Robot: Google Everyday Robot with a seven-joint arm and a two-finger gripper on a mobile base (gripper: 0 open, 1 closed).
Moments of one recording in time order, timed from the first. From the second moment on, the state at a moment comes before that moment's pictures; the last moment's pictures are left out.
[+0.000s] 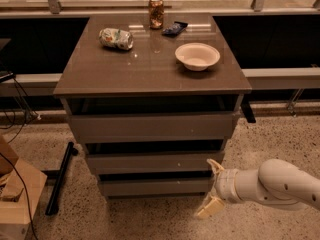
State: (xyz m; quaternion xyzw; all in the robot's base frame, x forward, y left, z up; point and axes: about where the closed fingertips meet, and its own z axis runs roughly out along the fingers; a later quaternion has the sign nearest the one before) arm 0.461 -0.151 0.551 -0.53 0.75 0.18 0.34
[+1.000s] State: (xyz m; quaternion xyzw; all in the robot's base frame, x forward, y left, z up) arm 0.493 -0.157 0.441 -0.47 0.79 0.18 0.35
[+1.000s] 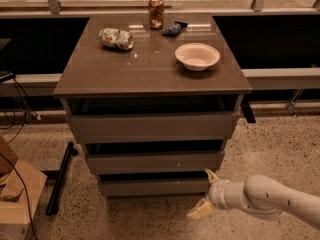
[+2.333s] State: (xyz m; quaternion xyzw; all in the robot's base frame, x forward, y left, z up) arm 0.528 -0.167 0.343 -0.40 0.82 0.23 0.35
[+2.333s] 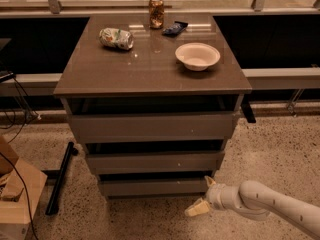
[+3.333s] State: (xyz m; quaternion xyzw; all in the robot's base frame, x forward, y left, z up) arm 0.549 -0.152 0.289 -0.36 0.83 0.23 0.36
